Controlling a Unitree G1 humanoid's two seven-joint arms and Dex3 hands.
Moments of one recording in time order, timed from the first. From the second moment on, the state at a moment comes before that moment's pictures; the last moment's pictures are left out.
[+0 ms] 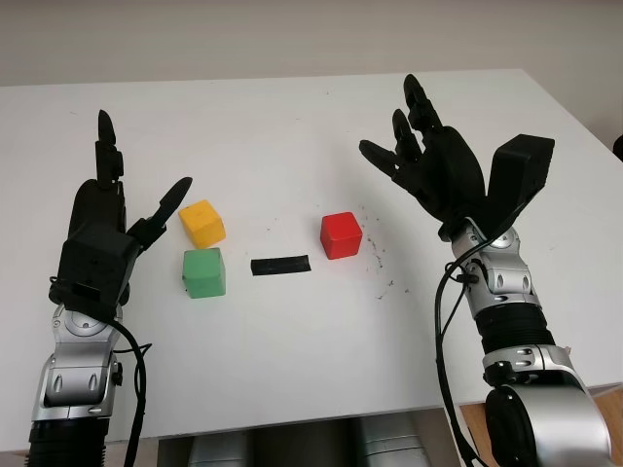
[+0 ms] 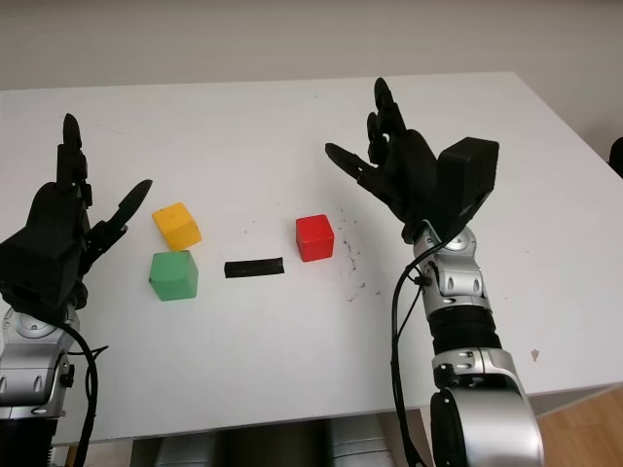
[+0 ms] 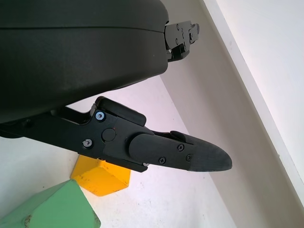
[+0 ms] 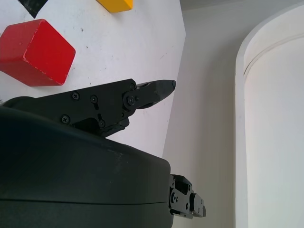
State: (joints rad) left arm -0.22 0.32 0.20 -0.04 0.15 0.06 0.04; right arm -0.70 -0.22 -0.15 0.57 0.19 -0.04 0.34
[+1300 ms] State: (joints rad) left arm -0.22 0.30 0.20 -0.05 0.17 0.09 0.06; right arm -0.90 -0.57 0.27 0.70 -0.47 -0.46 0.44
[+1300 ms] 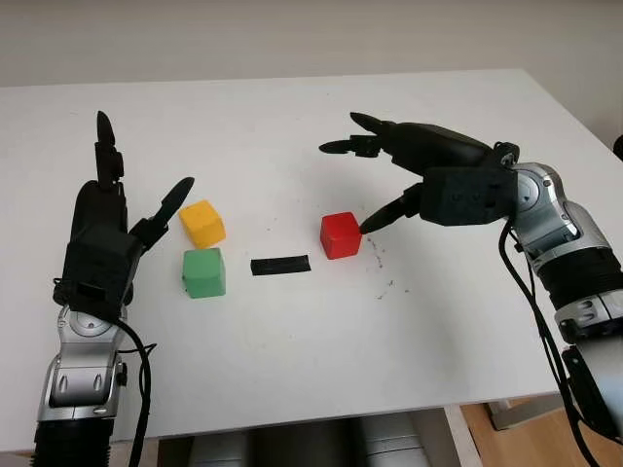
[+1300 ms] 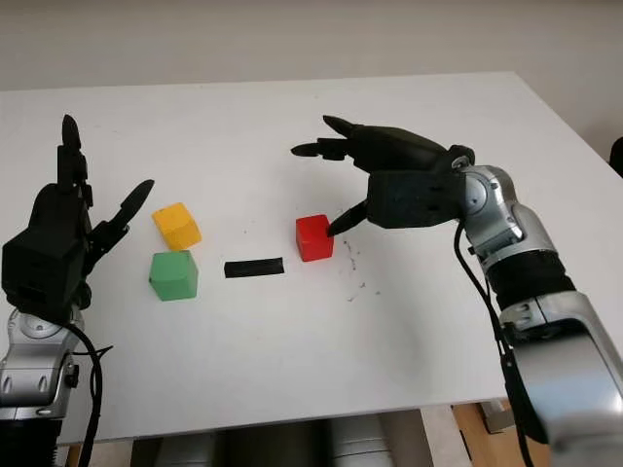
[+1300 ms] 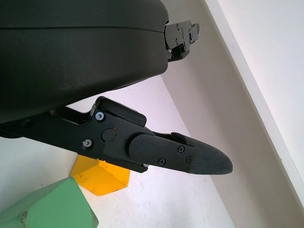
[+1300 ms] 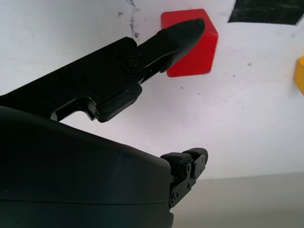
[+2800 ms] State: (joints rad) left arm -0.22 0.30 0.20 -0.06 0.17 0.07 0.07; right arm -0.84 -0.52 0.39 1.02 -0.60 -0.69 -0.04
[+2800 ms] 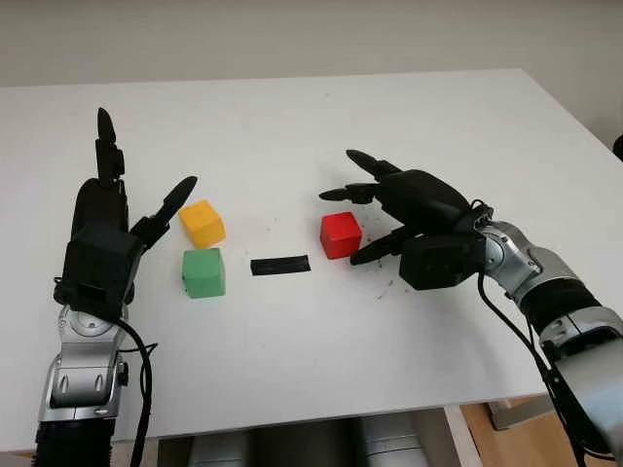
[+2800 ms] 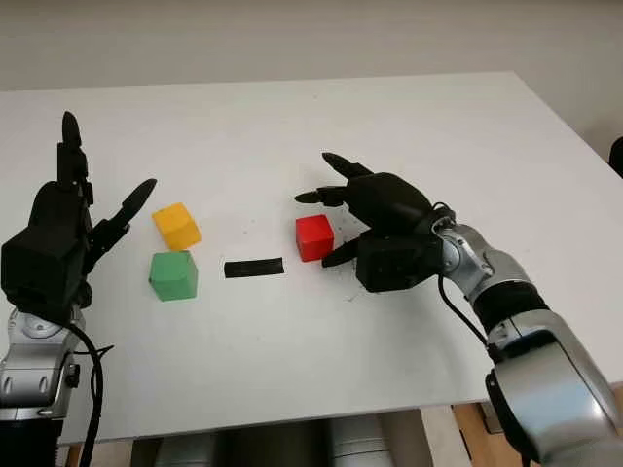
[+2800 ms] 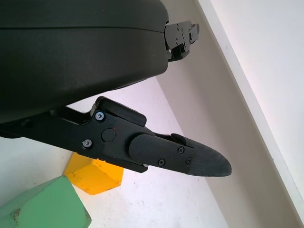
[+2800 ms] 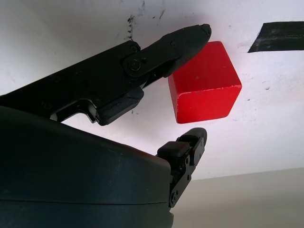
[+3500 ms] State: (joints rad) left arm -0.21 0.29 0.20 -0.06 0.16 0.07 0.07; right arm -0.83 -0.49 0.39 1.07 -0.59 -0.71 -0.13
